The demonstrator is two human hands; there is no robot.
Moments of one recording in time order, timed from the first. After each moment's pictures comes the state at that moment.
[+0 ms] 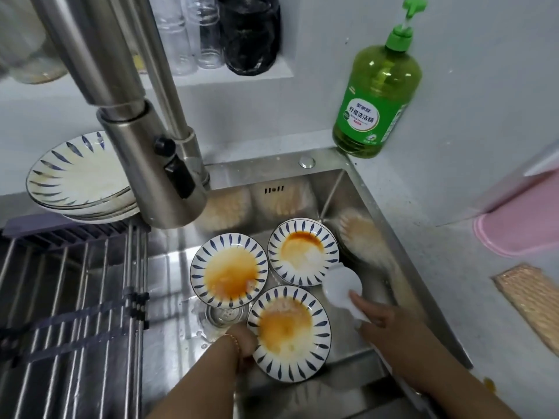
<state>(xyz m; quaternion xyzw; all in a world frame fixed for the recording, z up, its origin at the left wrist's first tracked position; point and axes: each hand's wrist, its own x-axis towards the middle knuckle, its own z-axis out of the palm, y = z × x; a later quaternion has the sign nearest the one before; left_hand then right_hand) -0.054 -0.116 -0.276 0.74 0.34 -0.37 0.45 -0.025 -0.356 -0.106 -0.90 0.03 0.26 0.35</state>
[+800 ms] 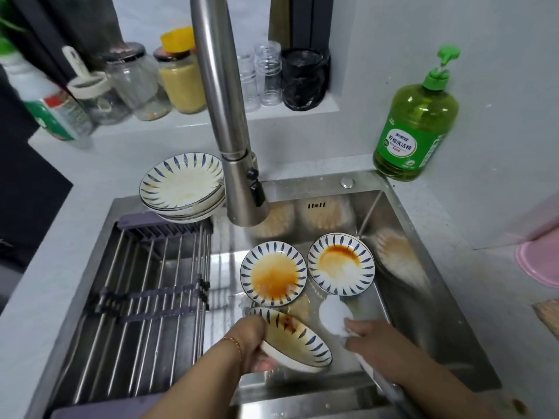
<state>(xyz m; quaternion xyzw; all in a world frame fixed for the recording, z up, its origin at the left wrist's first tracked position) -0.103 -0.093 -0.135 0.54 0.48 -0.29 0.62 -0.037 -0.307 -0.103 -0.84 -0.01 0.41 0.35</state>
